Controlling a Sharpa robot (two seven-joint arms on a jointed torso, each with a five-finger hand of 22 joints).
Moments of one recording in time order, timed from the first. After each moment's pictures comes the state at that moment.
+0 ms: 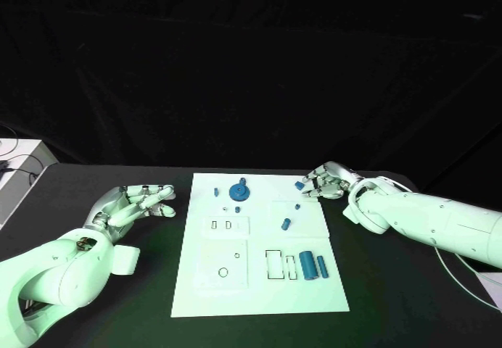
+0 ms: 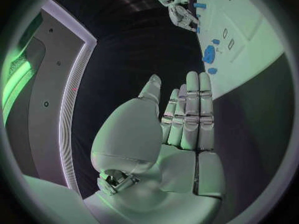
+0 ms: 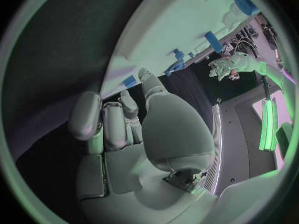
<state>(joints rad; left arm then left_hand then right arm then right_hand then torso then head) 1.04 -0.91 0.16 1.58 -0.27 -0.35 0.29 1.41 0.01 -0.08 0.07 0.17 1.02 0.17 0.06 0.06 1.14 0.12 0.06 0.06 1.26 0.05 0.32 0.29 0.11 1.06 0.06 0.54 0.14 1.18 -0.88 -0.07 1.09 -1.02 -0.46 0.21 1.28 -0.09 -0.01 0.00 0.35 1.01 0.15 0.07 0.07 1.21 0.04 1.11 1.24 1.46 -0.02 1.27 1.19 0.11 1.46 -0.03 1.04 1.31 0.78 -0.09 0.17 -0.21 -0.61</state>
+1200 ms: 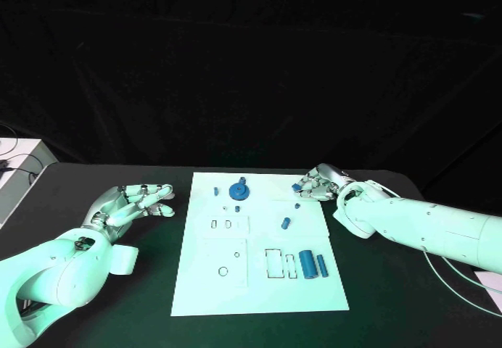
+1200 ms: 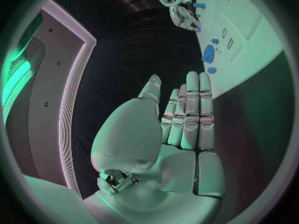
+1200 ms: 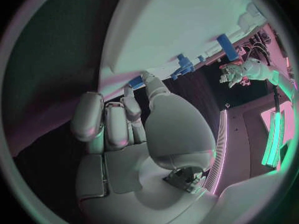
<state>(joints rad) 1.04 -0.92 0.16 1.58 -0.27 -0.34 0.29 1.41 0.01 -0.08 0.07 0.17 1.02 0.17 0.06 0.06 1.14 0.12 0.06 0.06 1.26 0.05 0.32 0.29 0.11 1.06 0.06 0.54 0.14 1.16 -0.85 -0.07 1.16 -1.14 -0.57 0.00 1.27 -0.09 0.04 0.00 0.36 1.11 0.11 0.11 0.11 1.24 0.02 1.12 1.27 1.46 -0.04 1.28 1.19 0.11 1.46 -0.06 1.05 1.31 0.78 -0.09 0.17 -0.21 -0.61</state>
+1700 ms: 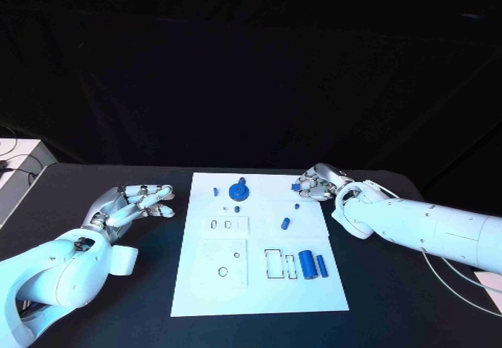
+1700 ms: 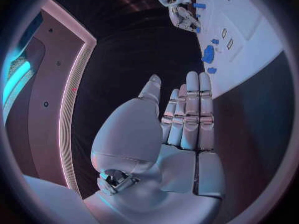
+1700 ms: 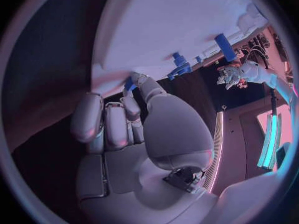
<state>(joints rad) 1.04 -0.92 0.16 1.58 -0.27 -0.34 0.29 1.41 0.01 -0.08 0.07 0.17 1.02 0.17 0.06 0.06 1.14 0.12 0.06 0.06 1.26 0.05 0.32 0.29 0.11 1.06 0.06 0.54 0.14 1.16 -0.85 -0.07 1.18 -1.17 -0.58 0.00 1.29 -0.05 0.14 -0.14 0.49 1.11 0.11 0.08 0.09 1.24 0.02 1.12 1.27 1.46 -0.04 1.28 1.21 0.11 1.46 -0.06 1.06 1.31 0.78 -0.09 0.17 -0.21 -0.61</state>
